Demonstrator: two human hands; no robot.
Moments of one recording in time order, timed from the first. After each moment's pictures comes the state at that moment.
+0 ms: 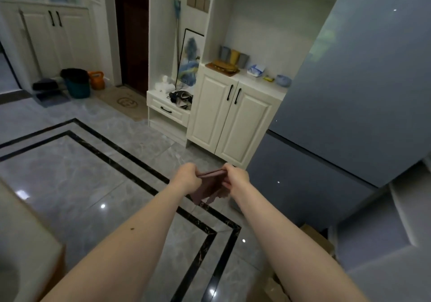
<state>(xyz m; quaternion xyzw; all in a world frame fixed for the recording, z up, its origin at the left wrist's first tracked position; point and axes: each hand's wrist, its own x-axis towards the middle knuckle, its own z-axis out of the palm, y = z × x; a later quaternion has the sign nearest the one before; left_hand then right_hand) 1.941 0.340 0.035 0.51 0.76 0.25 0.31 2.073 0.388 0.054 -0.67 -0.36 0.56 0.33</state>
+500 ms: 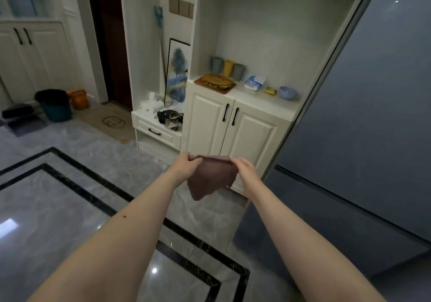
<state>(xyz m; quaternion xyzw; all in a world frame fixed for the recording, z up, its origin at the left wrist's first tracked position) 1.867 0.646 0.060 0.43 0.70 0.42 0.39 2.041 0.677 0.071 -0.55 -0.49 0.57 0.37</state>
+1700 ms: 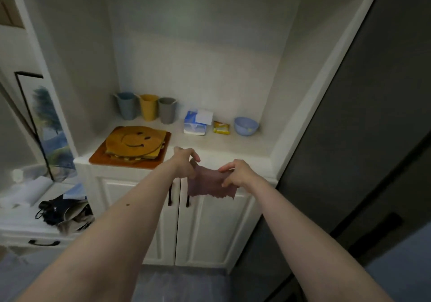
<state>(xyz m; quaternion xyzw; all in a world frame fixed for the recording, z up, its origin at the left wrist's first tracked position) 1.871 1.259 0.108 0.72 0.59 0.15 0.33 2.051 1.212 0.109 -0.71 -0.60 0.31 0.19</state>
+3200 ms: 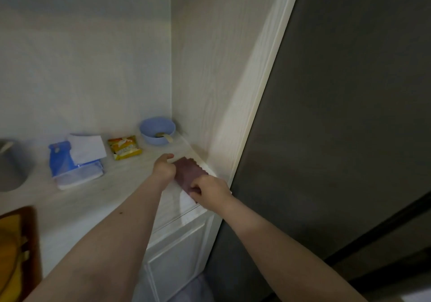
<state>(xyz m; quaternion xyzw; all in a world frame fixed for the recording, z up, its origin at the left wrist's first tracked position) 2.091 1.457 0.023 0.65 0.46 0.21 0.56 2.151 1.303 0.048 -0.83 -0.54 0.10 0.10</state>
